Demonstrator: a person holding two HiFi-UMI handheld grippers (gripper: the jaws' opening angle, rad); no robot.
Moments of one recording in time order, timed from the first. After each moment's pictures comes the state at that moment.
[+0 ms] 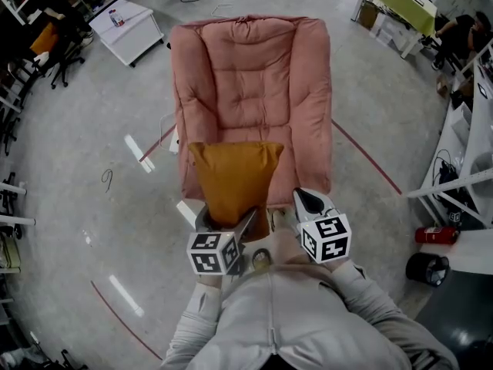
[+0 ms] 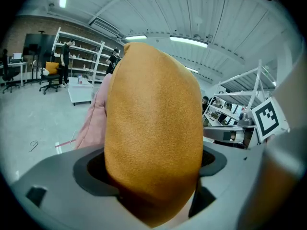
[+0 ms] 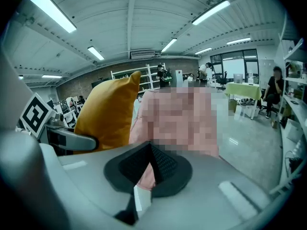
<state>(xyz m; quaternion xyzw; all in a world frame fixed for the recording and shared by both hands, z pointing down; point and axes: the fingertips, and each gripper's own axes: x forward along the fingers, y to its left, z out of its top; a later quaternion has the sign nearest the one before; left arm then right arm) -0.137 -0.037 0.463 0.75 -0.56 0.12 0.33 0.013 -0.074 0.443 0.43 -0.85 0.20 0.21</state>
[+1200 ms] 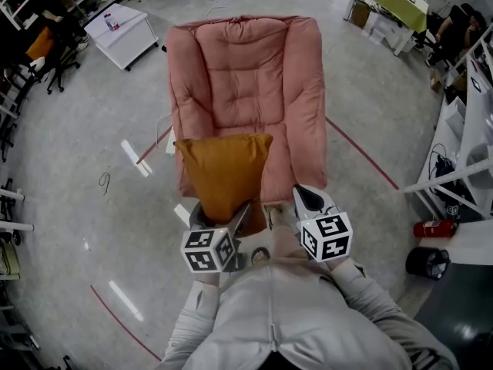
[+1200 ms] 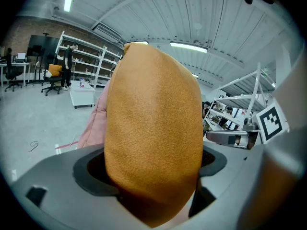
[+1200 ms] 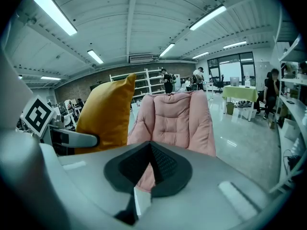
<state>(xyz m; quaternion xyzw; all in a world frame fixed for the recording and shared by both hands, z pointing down) -0.148 -0.030 0.445 0.75 -0.58 0.09 0.31 0.017 -0.060 0.424 0.45 -0.85 0.20 0.19</state>
